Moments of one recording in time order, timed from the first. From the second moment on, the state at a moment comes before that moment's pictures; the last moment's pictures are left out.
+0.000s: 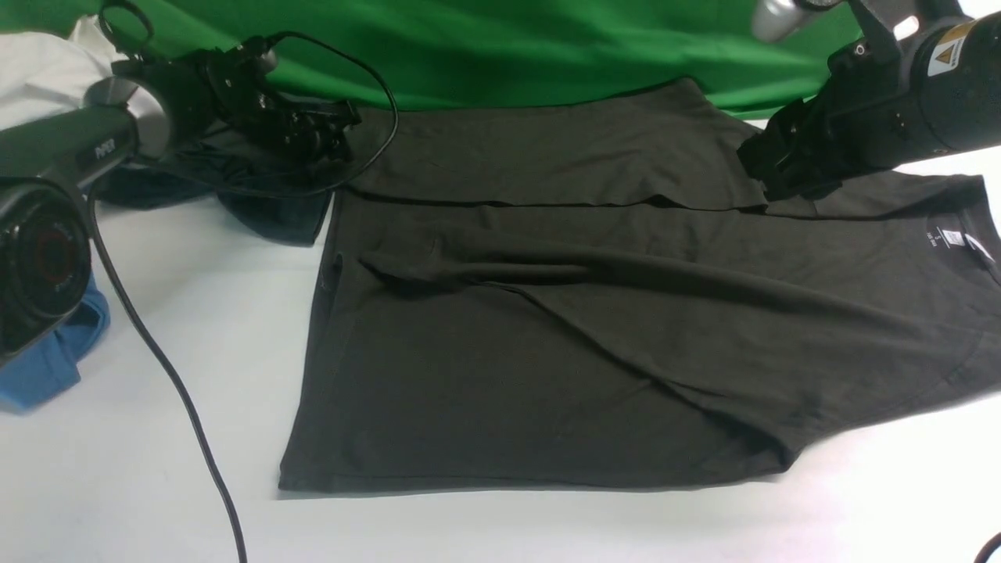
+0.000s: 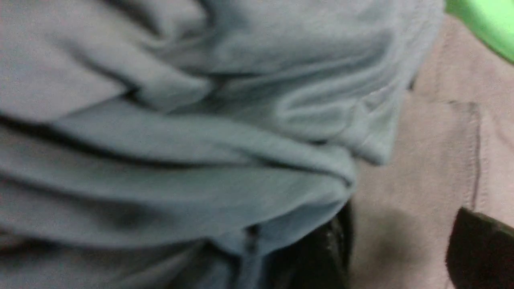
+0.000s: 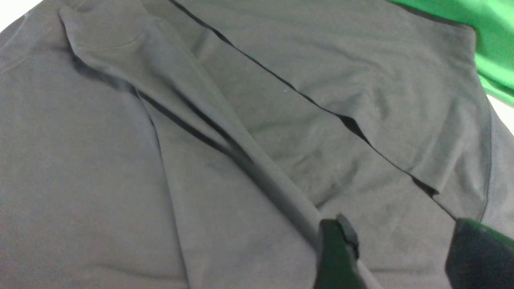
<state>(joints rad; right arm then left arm) 0.31 1.45 -1.22 0.11 0.65 -0.33 0.00 2.38 -1.90 -0.39 0.46 -0.08</state>
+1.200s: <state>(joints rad) 0.31 1.36 -1.22 0.10 0.75 -0.30 0.04 2.07 -1.90 -0.63 0.85 0.27</state>
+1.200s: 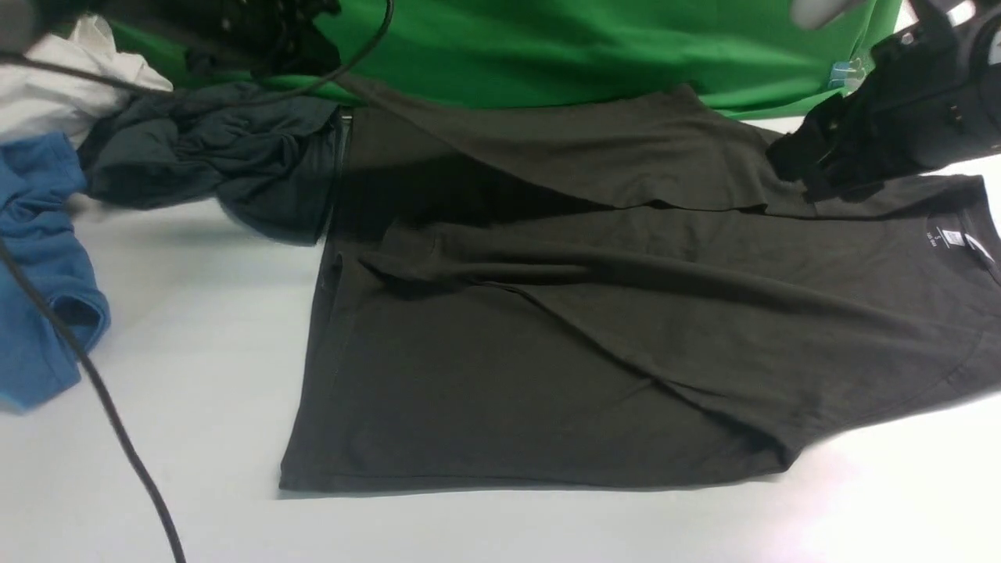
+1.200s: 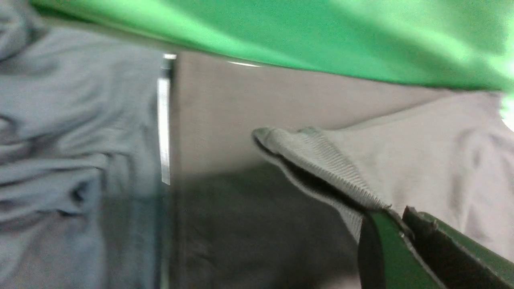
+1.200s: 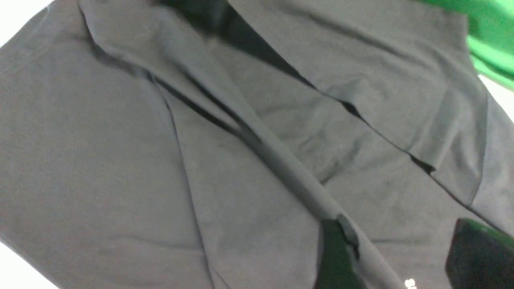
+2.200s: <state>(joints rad) 0.31 1.30 -1.22 0.10 0.76 -0.28 -0.17 1.89 -2.01 -0.27 1.07 0.07</state>
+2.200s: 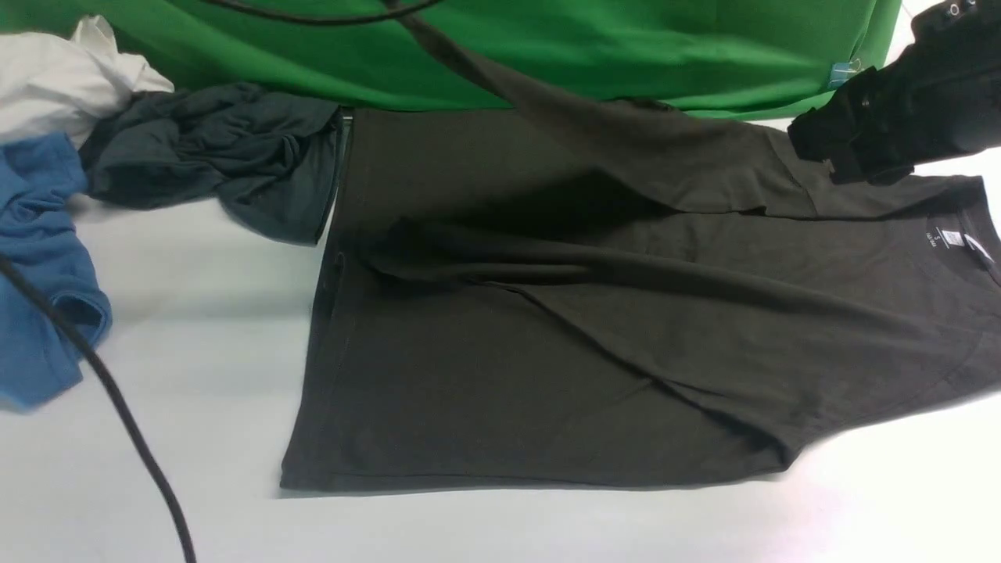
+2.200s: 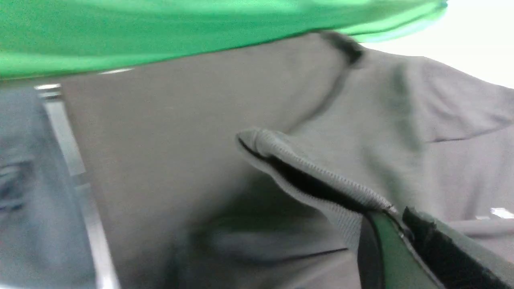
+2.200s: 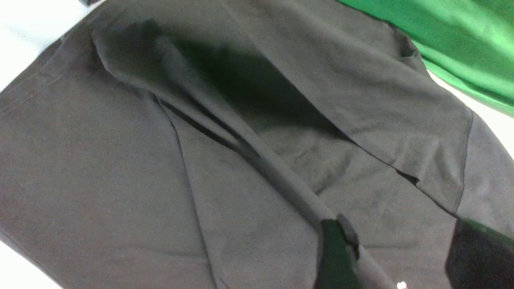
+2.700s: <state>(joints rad) 0.31 1.30 -1.22 0.10 0.76 -0.26 -0.17 2.05 -1.61 -0.27 0.94 0.02</state>
